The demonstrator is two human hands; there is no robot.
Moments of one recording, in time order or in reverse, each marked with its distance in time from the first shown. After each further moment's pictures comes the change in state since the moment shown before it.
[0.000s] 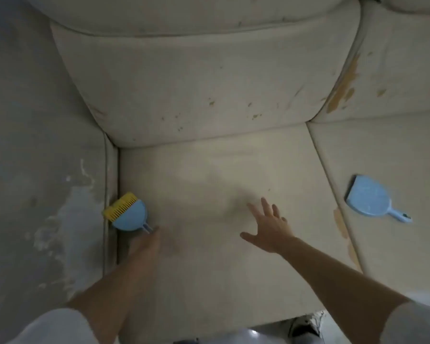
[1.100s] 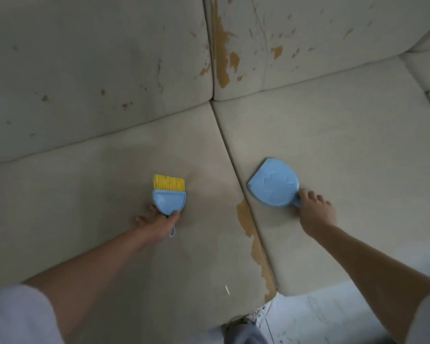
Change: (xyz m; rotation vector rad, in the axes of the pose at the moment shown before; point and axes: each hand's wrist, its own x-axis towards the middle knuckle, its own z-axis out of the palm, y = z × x) left_hand -0.119 0.117 0.327 0.926 -0.265 0.364; right_hand 0.021 0.435 0.006 -0.079 0.192 0.359
